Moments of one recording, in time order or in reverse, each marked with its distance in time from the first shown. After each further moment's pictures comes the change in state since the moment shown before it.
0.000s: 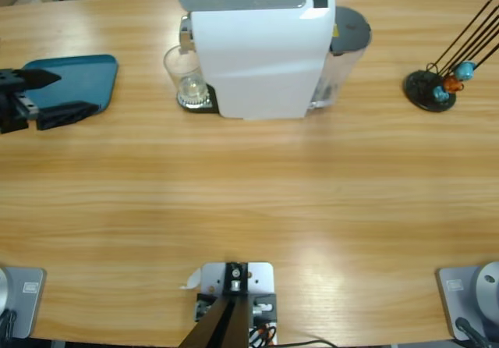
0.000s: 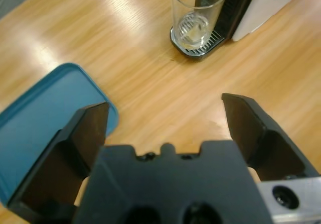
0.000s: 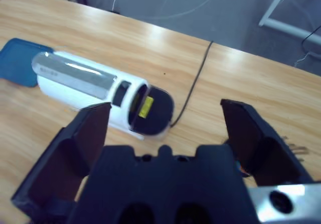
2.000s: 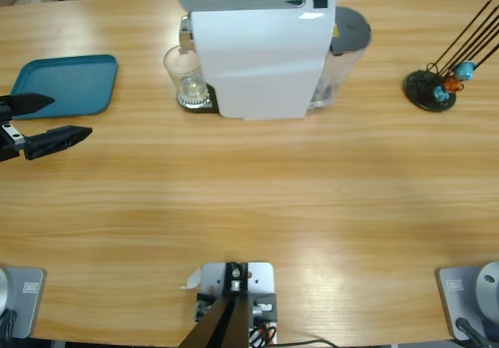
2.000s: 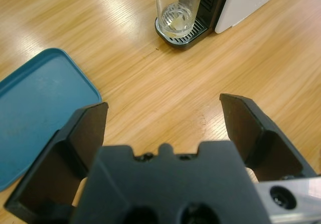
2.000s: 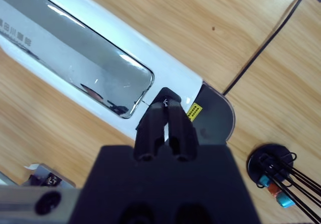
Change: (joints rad) arm 0 -0.084 -0.114 0.077 0.016 0.052 -0.088; arm 1 0.045 0.547 -0.547 0.420 0.133 -0.119
